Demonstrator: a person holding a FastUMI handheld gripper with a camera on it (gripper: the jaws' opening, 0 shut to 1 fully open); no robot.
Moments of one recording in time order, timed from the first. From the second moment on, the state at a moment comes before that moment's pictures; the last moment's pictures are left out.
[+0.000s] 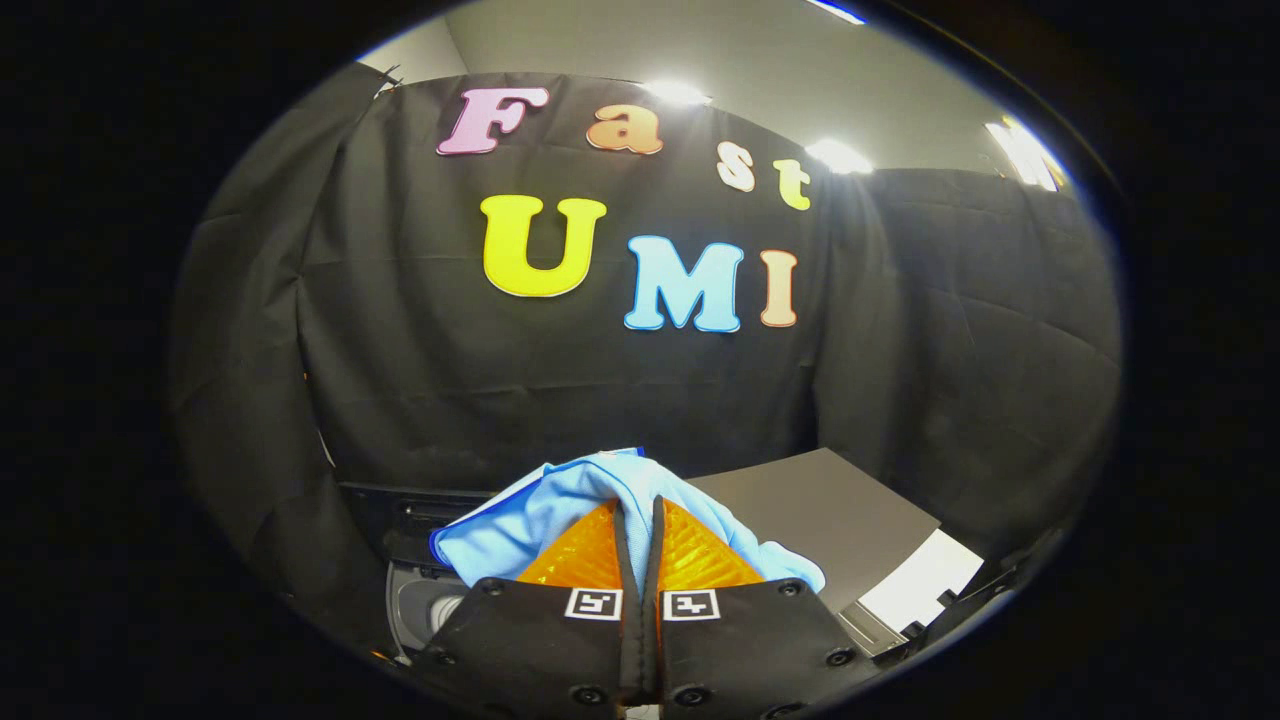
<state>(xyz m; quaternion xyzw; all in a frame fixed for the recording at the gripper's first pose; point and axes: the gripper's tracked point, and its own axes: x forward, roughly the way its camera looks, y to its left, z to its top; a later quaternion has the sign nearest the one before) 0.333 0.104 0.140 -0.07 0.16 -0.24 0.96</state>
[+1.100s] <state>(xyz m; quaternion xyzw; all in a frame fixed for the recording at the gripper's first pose) 0.388 0.215 0.033 -0.09 0.19 -0.18 0.96</state>
